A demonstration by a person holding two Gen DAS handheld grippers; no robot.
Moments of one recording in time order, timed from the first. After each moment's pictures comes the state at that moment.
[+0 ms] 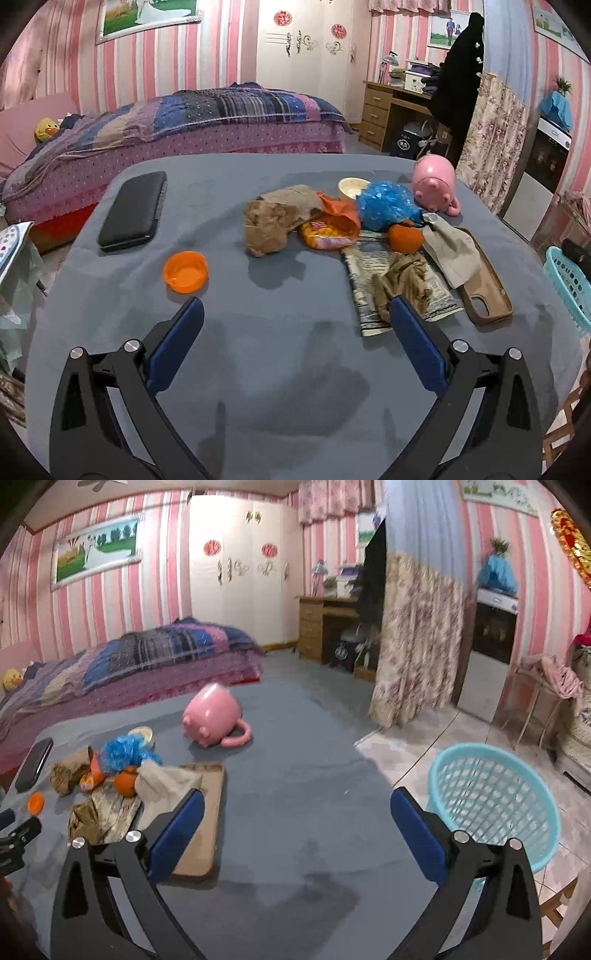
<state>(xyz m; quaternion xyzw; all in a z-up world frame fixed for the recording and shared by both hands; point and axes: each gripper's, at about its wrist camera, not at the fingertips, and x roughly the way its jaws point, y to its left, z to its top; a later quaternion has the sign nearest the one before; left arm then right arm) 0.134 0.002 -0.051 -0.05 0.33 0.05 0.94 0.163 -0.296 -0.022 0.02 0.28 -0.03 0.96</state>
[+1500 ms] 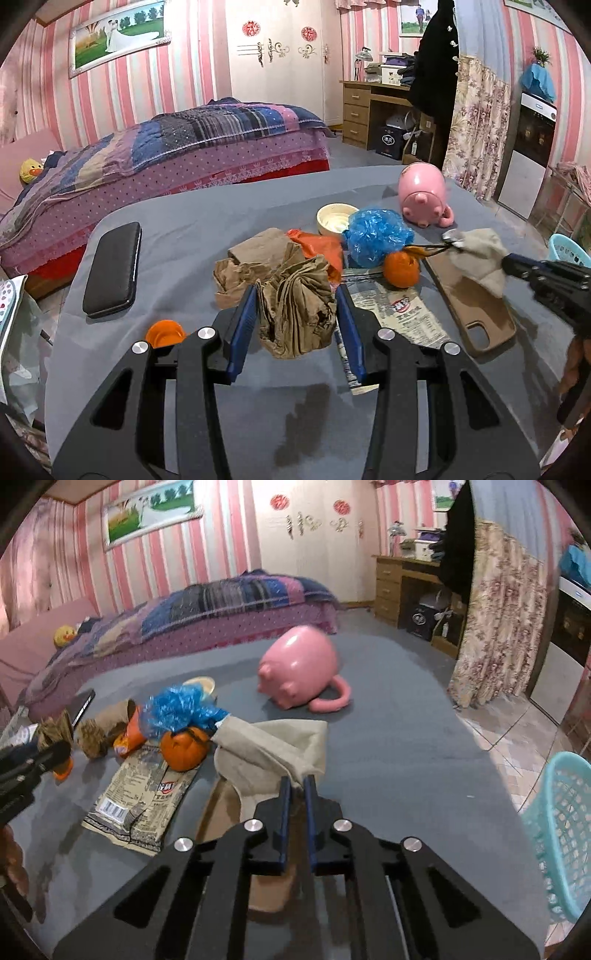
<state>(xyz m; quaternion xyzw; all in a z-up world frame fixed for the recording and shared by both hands) 0.173 -0.011 -0.027 0.01 0.32 0.02 0.95 0.221 -0.252 -0.053 0.01 0.34 0.11 0.93</state>
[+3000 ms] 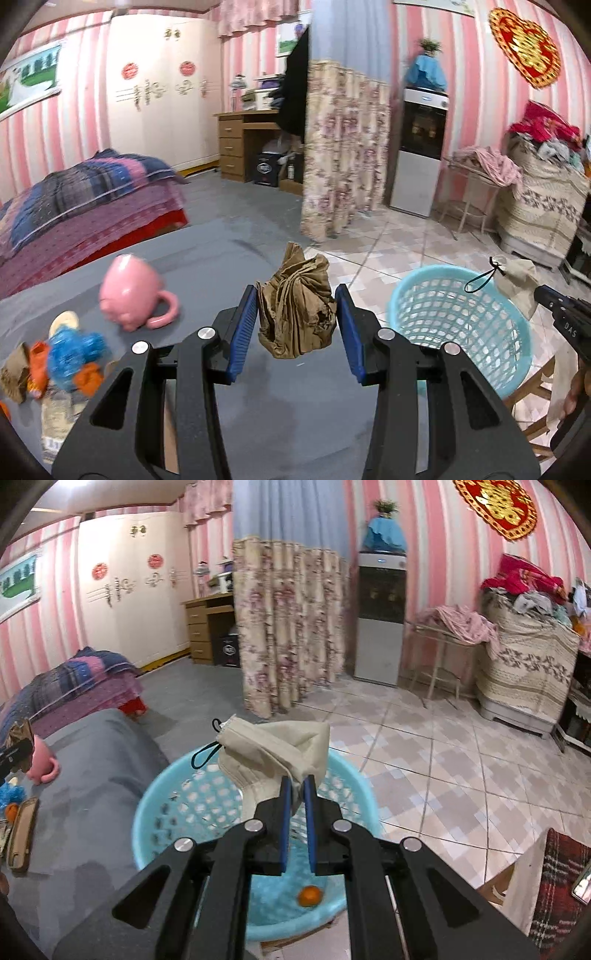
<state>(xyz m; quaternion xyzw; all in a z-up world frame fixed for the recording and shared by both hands) 0.221 -0.325 0.008 0.05 0.26 -0.19 0.95 0.122 -0.583 -0.030 0.10 0.27 -0.22 0.93</state>
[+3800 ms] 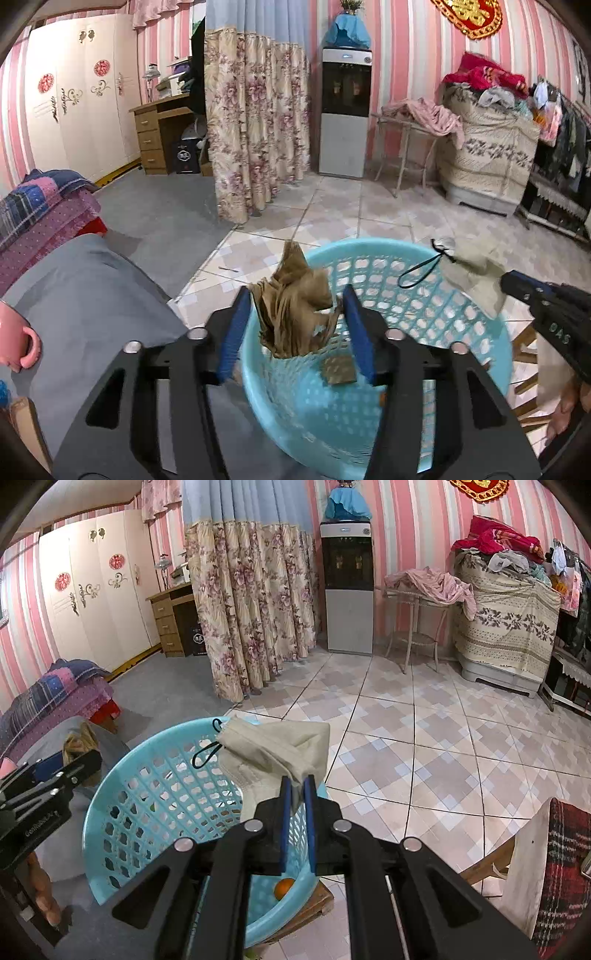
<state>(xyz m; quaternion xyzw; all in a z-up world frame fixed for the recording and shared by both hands) 0.246 -0.467 -0.047 0.11 0.29 -0.31 0.90 0.127 -0.633 -0.060 0.15 0.30 -0.26 0.91</state>
